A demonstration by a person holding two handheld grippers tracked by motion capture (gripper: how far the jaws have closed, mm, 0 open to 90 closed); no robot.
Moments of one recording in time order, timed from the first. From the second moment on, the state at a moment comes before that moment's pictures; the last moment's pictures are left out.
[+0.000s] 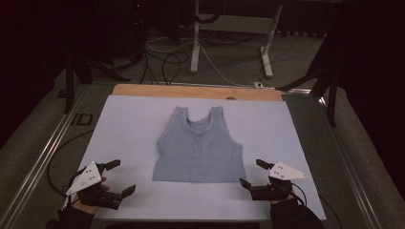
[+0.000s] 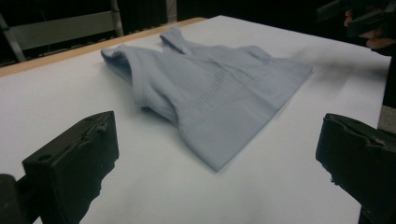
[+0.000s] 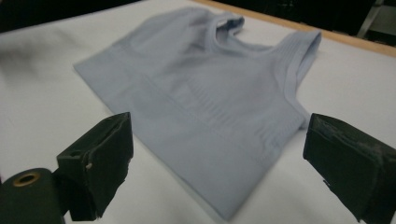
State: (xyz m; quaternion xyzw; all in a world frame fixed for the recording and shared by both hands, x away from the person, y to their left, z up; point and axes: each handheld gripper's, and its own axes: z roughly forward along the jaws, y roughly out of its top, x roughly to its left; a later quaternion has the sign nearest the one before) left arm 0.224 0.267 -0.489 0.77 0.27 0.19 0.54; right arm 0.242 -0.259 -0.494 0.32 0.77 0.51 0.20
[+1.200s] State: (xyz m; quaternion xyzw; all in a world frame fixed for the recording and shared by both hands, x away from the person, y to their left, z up) left arm 0.259 0.231 -0.443 0.79 0.27 0.17 0.52; right arm 0.299 -0.205 -0.426 0.25 0.78 0.53 0.23
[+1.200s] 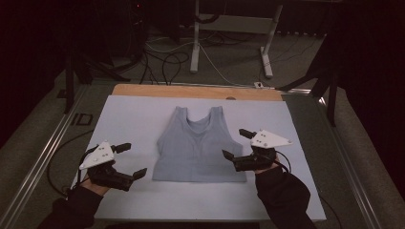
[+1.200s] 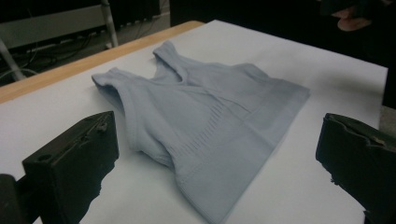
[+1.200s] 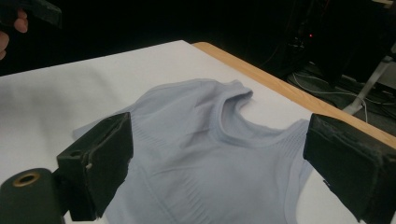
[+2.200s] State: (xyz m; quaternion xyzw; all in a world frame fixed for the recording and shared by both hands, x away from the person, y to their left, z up) left arm 0.298 0.194 -0.499 0.82 0.36 0.12 0.43; right arm 0.337 -0.146 -0.448 0.23 0.78 0.55 0.20
